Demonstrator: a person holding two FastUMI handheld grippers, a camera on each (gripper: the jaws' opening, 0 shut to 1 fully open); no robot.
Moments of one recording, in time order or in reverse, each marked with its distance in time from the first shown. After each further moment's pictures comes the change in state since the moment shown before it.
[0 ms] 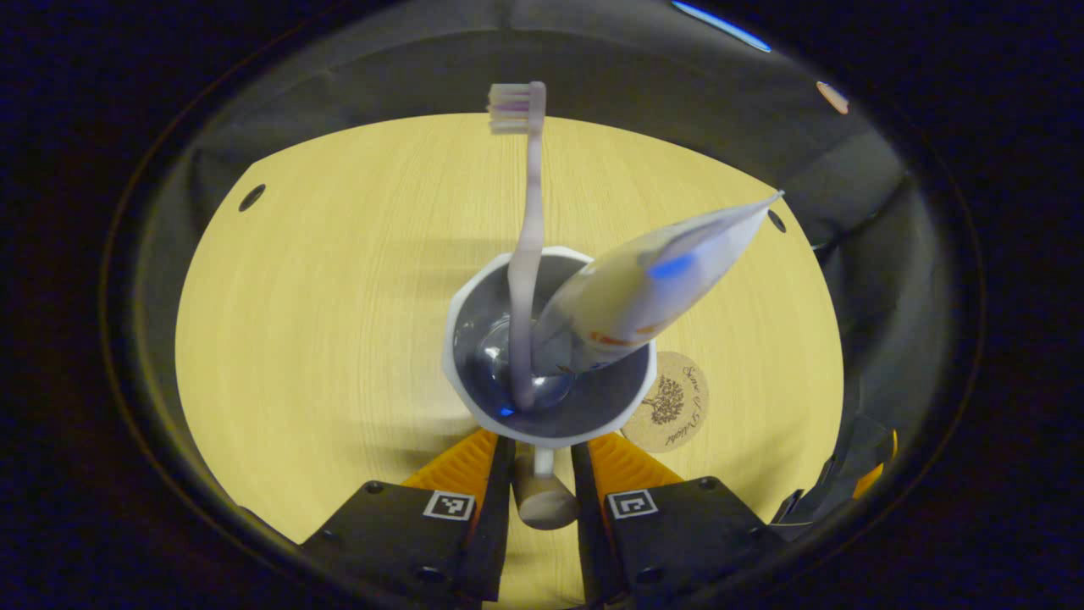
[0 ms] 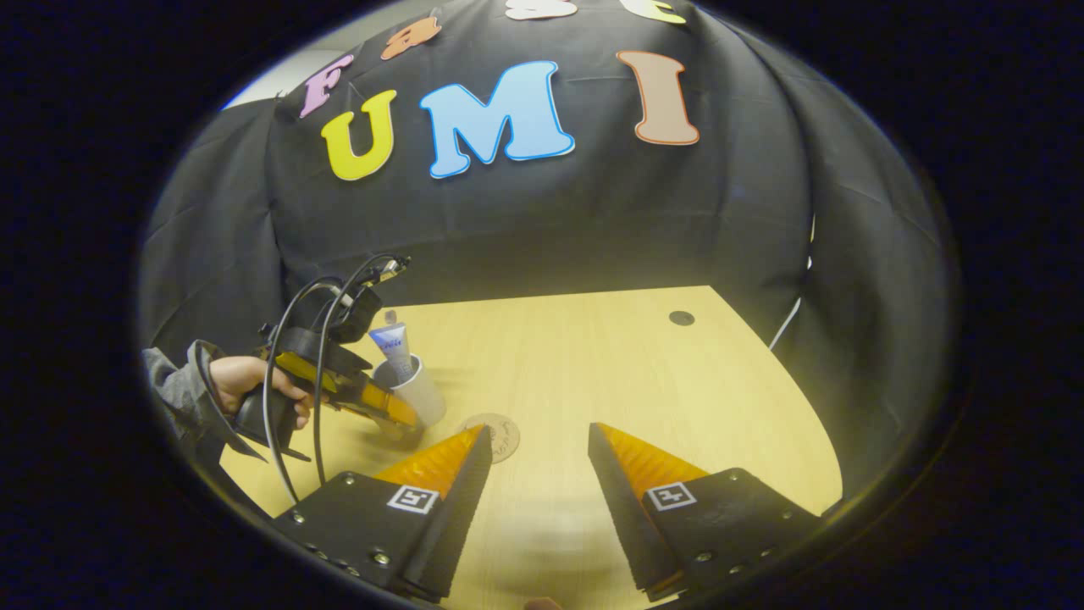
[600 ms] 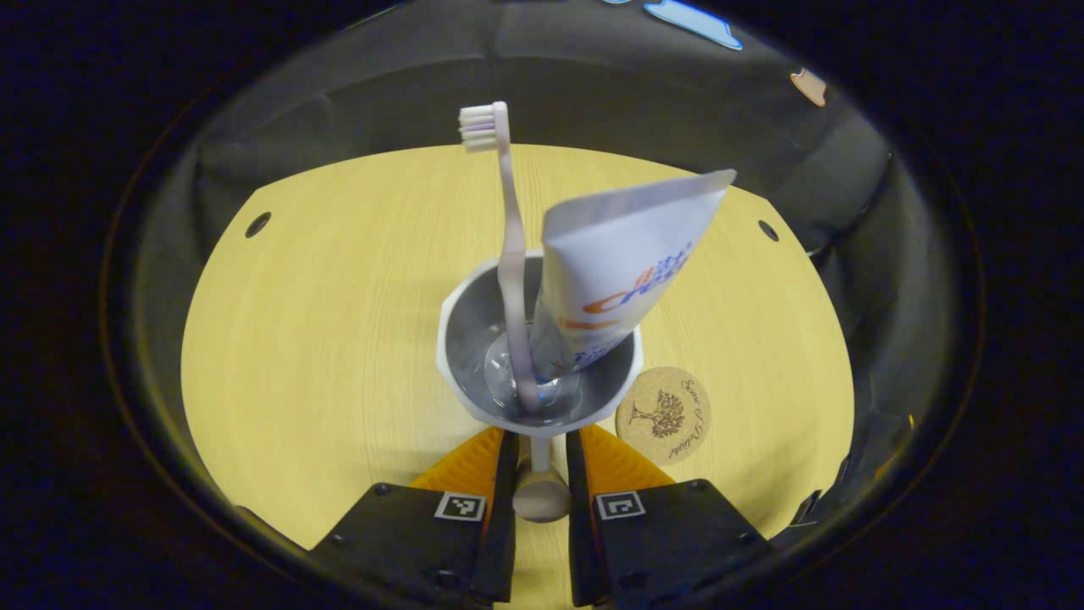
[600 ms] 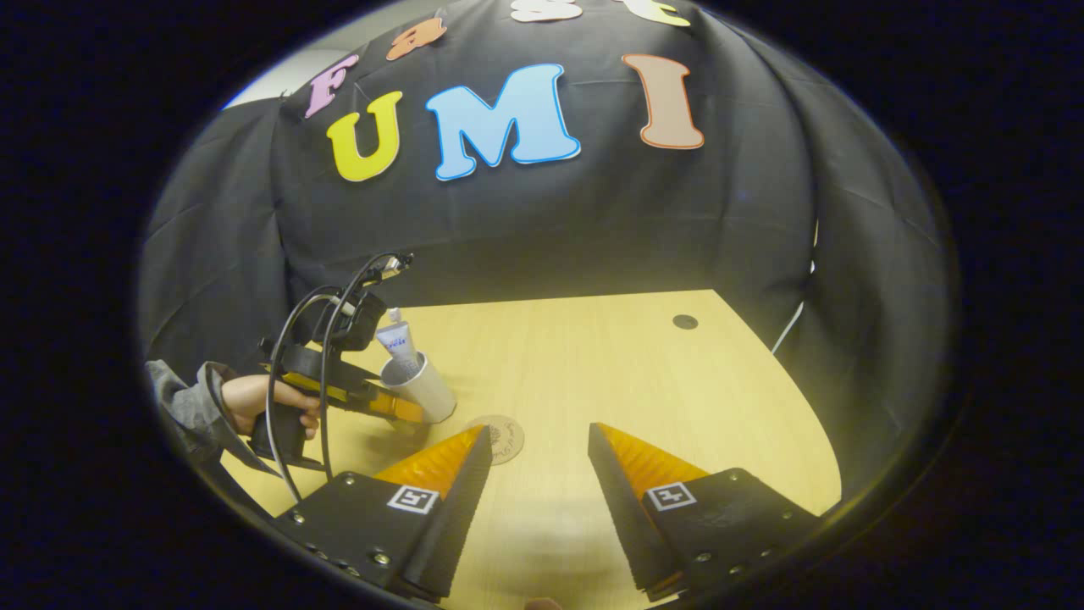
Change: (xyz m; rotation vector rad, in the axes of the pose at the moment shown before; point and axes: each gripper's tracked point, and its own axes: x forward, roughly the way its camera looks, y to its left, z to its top) left arm -0.003 -0.004 0.008 0.050 -0.134 0.015; right arm -0.003 0.004 0.001 -0.011 -0.007 0.009
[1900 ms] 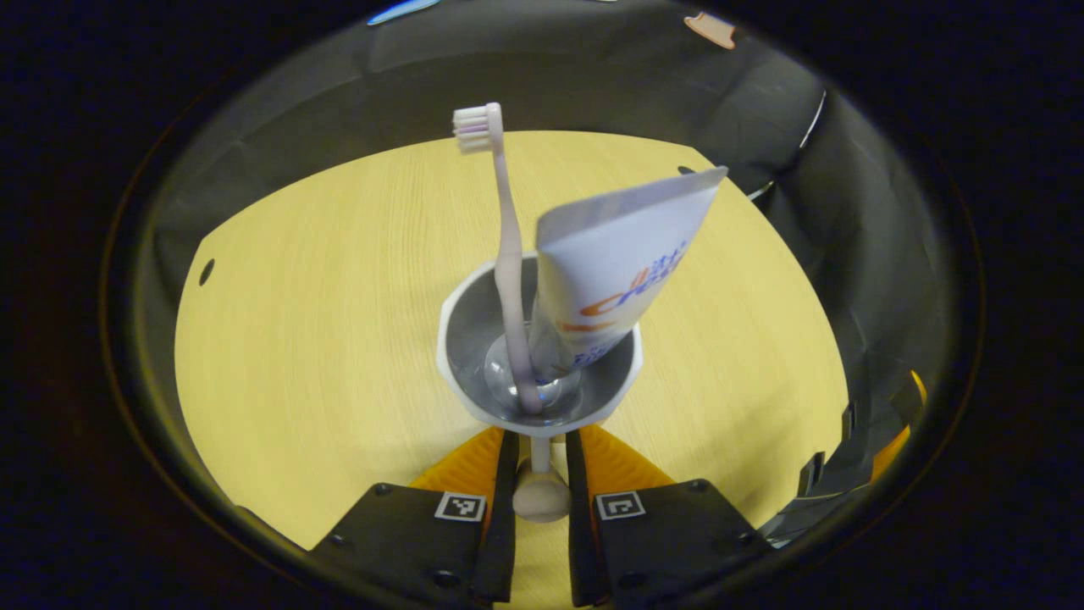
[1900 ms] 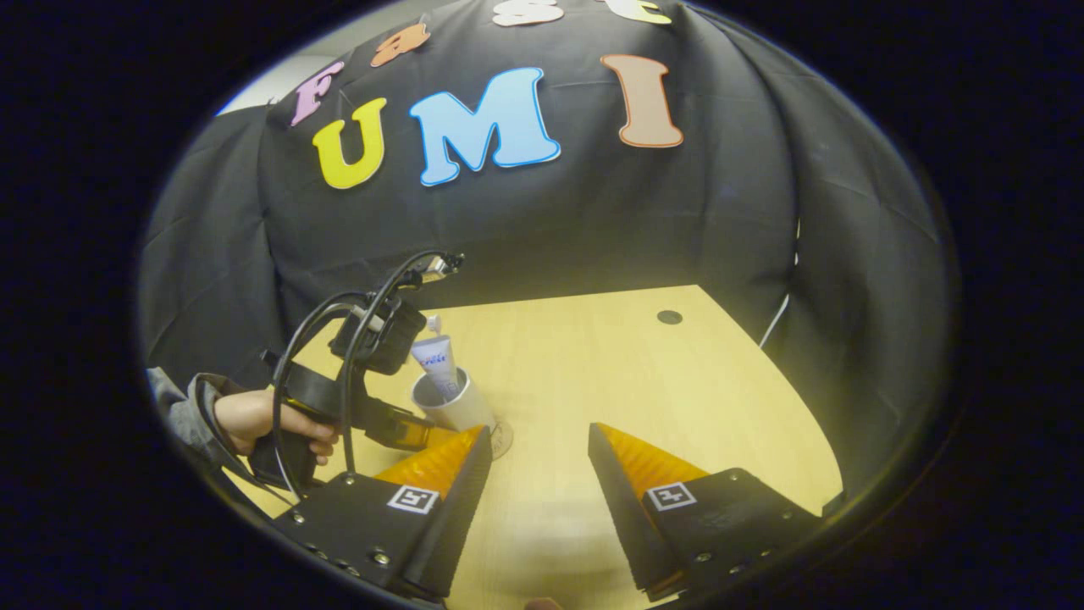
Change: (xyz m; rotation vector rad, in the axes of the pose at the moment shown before) left arm 0.002 -0.101 -0.035 0.196 0.068 -0.078; right arm -0.011 -0.015 -0.004 0.039 -0.008 -0.038
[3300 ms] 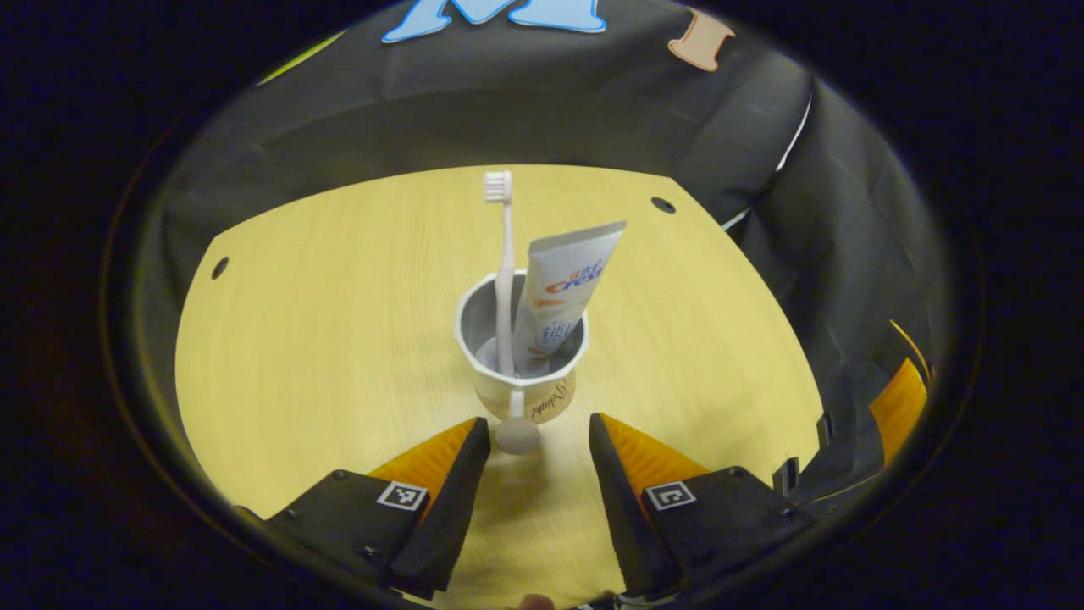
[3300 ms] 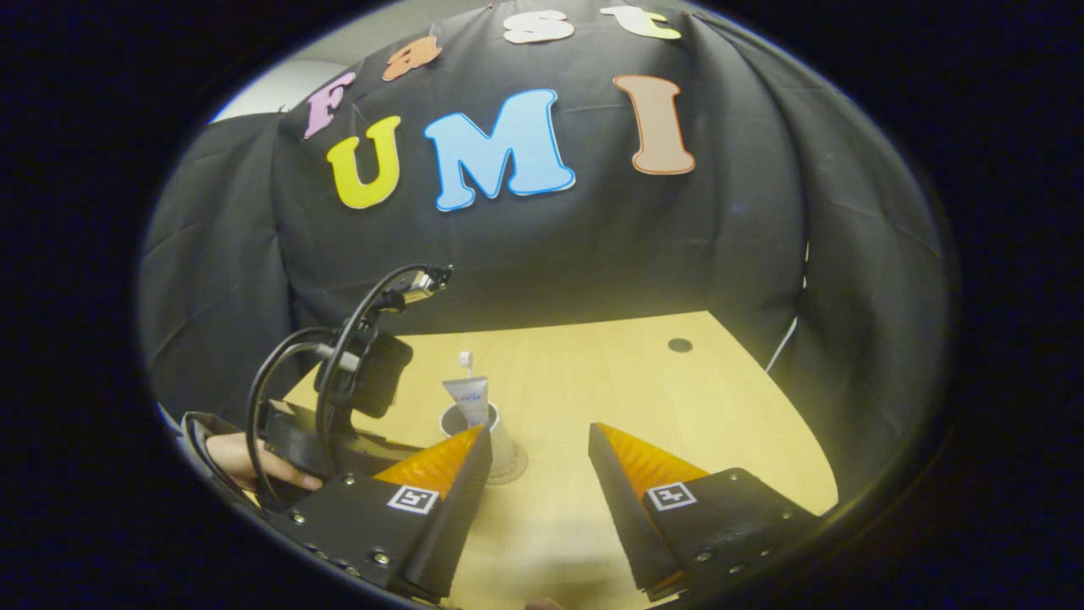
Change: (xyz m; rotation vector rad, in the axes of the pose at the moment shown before) left arm -0.065 -0.023 -0.007 -0.049 -0.162 -0.030; right arm -0.017 0.015 0.040 -0.027 -0.087 0.053
